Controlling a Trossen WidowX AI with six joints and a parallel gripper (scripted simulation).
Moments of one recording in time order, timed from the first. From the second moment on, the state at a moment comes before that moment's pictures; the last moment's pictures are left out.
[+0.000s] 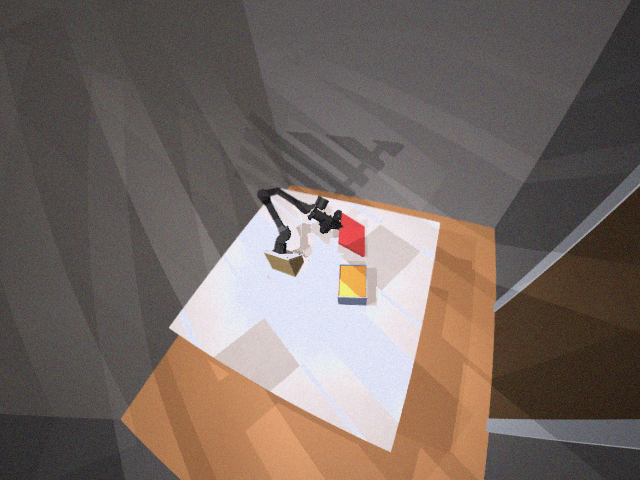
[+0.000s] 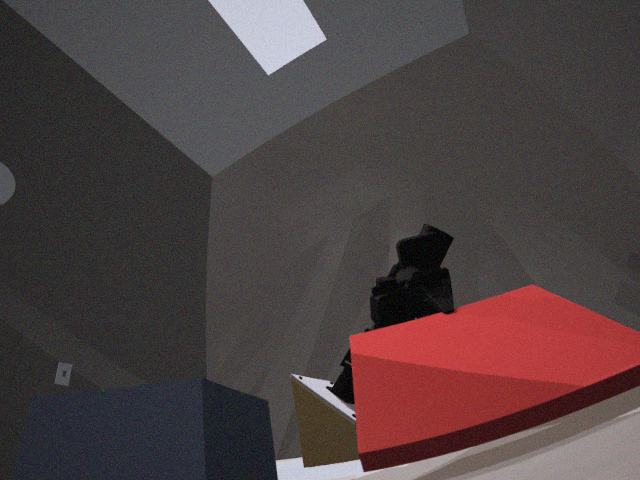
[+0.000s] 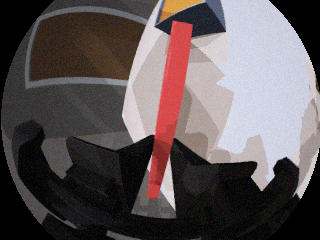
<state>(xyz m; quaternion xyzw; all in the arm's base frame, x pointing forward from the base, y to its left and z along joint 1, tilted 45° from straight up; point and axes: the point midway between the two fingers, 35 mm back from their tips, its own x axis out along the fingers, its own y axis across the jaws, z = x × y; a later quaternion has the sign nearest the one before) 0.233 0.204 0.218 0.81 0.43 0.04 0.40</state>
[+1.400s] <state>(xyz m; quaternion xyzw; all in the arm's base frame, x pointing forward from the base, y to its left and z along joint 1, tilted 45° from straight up) 0.234 0.222 0.203 0.82 0.41 0.05 0.40</state>
